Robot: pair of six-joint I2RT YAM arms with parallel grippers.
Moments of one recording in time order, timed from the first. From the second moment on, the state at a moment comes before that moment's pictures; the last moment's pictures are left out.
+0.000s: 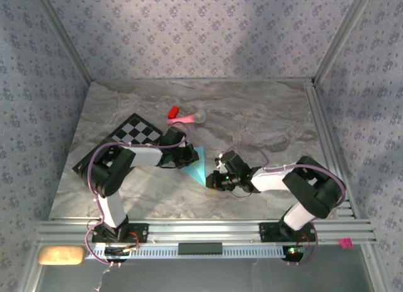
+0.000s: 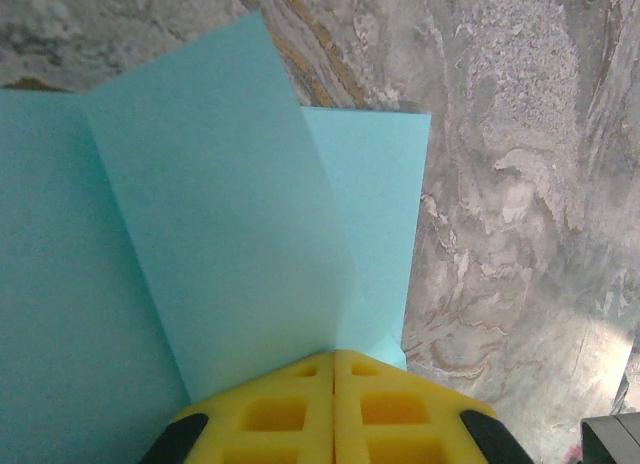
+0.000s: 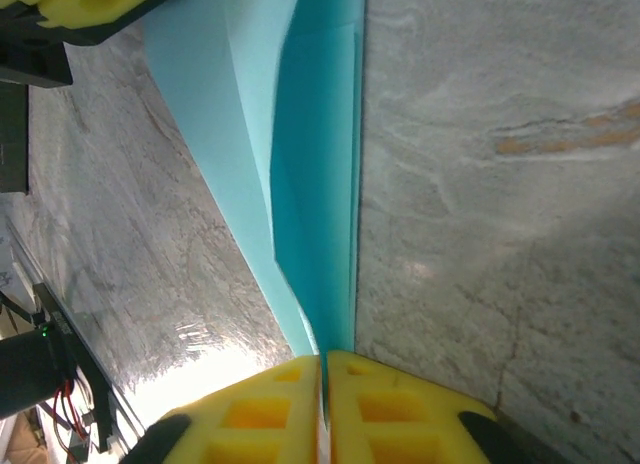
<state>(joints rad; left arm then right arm) -0.61 1.80 0.83 0.06 0.41 -0.95 0.80 1.56 0.50 0.22 -0.42 0.90</state>
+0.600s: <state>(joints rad) -0.61 1.80 0.83 0.07 0.40 -0.95 0.81 1.47 0.61 0.03 -0.43 0.85</state>
